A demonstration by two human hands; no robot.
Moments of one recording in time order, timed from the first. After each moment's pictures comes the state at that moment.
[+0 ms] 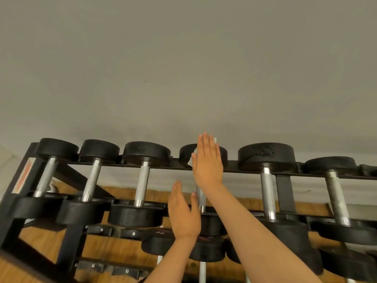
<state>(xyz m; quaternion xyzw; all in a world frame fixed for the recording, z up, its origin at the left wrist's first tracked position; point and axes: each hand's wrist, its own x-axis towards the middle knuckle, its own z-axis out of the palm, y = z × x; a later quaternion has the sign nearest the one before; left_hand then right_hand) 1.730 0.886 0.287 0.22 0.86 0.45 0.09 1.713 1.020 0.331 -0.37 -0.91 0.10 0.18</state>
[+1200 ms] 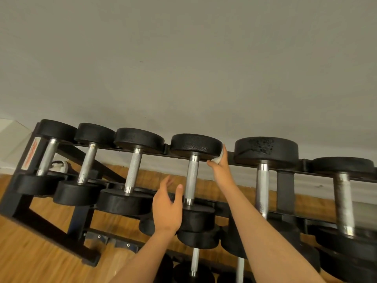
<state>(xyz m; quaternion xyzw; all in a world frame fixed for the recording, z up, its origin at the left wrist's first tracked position) 1.731 0.890 0.290 0.16 0.87 0.45 0.12 1.759 1.073 0.277 -0.37 -0.54 0.73 0.20</state>
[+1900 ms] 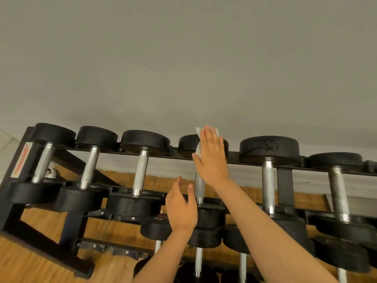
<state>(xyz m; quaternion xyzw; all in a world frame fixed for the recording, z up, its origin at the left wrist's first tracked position) 1.730 0.887 0.291 0.18 0.86 0.46 0.11 1.729 1.031 0.322 -0.28 -0.92 0.19 0.21</state>
